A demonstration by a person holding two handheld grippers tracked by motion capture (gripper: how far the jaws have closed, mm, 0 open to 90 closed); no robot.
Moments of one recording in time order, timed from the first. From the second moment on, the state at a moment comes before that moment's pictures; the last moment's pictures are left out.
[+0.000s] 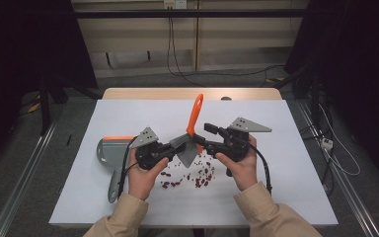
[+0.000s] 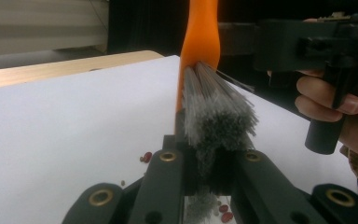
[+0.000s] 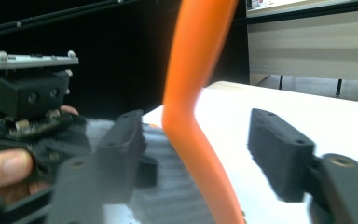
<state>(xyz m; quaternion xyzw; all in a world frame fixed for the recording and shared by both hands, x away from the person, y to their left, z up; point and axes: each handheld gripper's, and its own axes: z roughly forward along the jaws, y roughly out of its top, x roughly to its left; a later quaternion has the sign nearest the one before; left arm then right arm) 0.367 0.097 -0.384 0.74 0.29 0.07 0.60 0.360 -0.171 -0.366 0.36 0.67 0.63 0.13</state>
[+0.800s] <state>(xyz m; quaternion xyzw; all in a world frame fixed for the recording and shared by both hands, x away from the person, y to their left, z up) 0.367 0.092 -0.383 0.75 0.28 0.04 0.60 0.360 -0.189 -0.404 0.30 0.72 0.61 0.09</state>
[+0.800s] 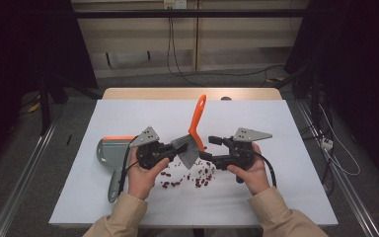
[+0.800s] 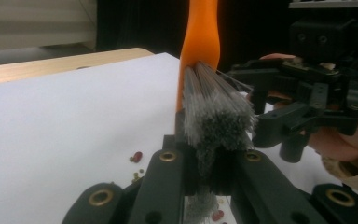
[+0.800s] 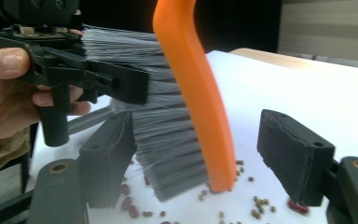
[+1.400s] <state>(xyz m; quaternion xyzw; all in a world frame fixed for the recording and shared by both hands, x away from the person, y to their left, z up) 0.364 0.082 -0.382 0.75 0.24 0.01 0.62 0.370 -0.188 -0.419 0.27 0.73 0.62 -0.01</state>
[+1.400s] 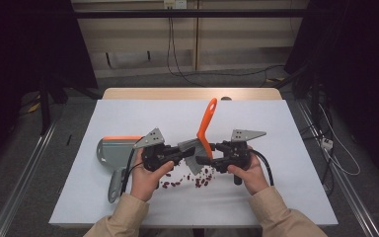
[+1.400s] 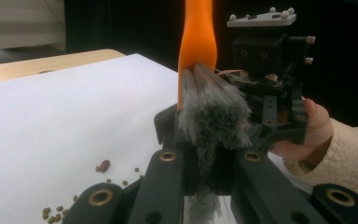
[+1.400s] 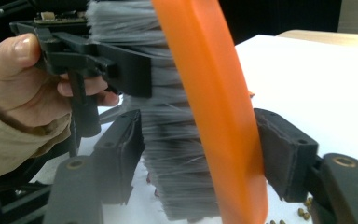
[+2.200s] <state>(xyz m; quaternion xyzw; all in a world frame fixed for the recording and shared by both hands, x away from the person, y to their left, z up) 0.367 0.088 -0.382 0.75 0.25 0.03 0.61 0.363 -0.196 -0.410 0.28 0.74 0.61 -0.03</state>
